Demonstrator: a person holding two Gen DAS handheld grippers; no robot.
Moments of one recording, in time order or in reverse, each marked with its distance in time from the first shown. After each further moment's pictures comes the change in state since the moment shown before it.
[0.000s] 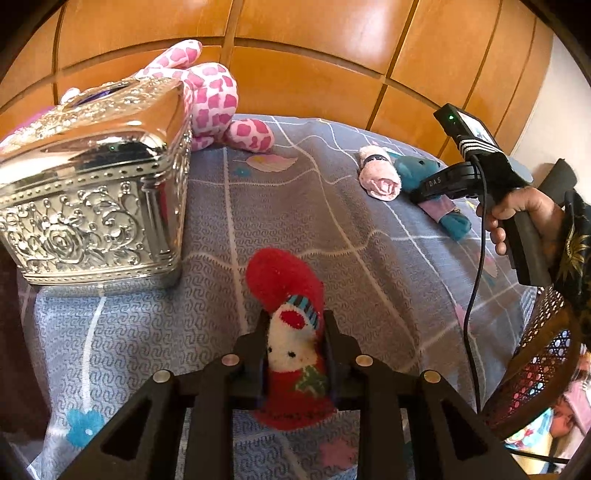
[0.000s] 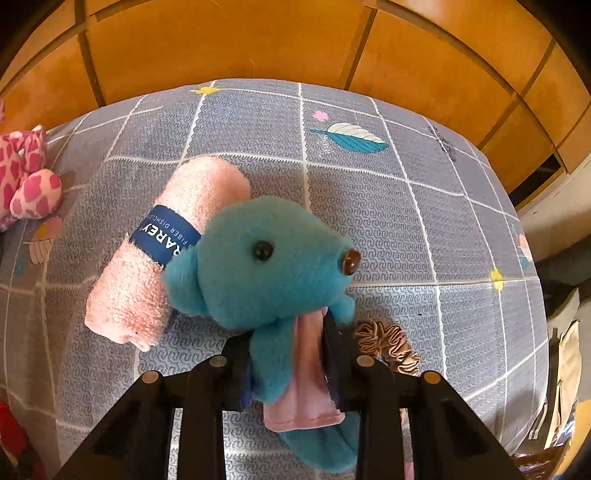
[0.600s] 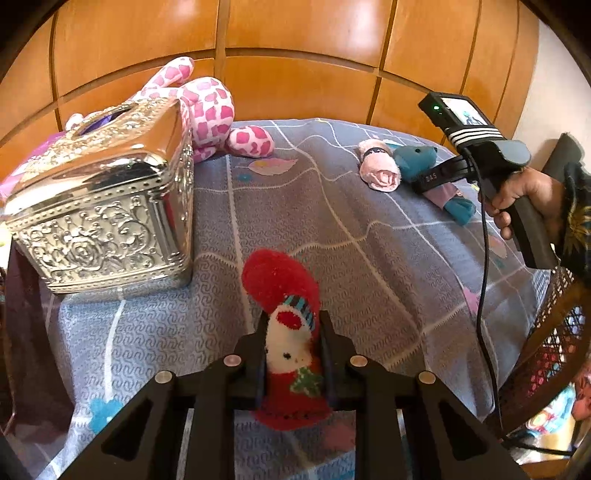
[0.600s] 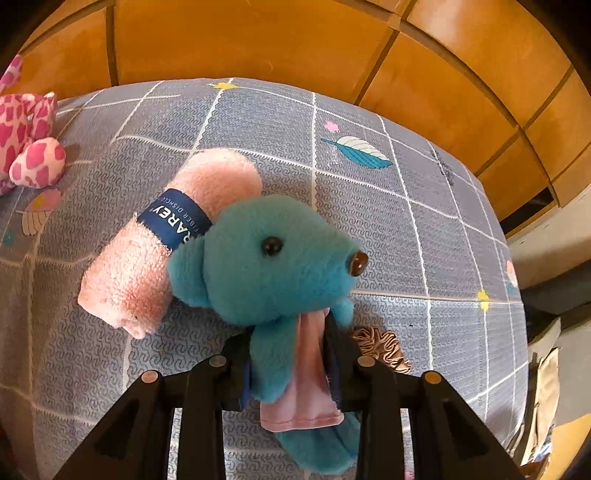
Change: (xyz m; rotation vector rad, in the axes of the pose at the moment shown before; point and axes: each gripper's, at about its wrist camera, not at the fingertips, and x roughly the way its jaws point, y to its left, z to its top) left arm -0.003 -0.011 0.002 0.076 -0.006 0.082; right arm -0.018 0.032 -0.010 -0.110 -0.037 -0.082
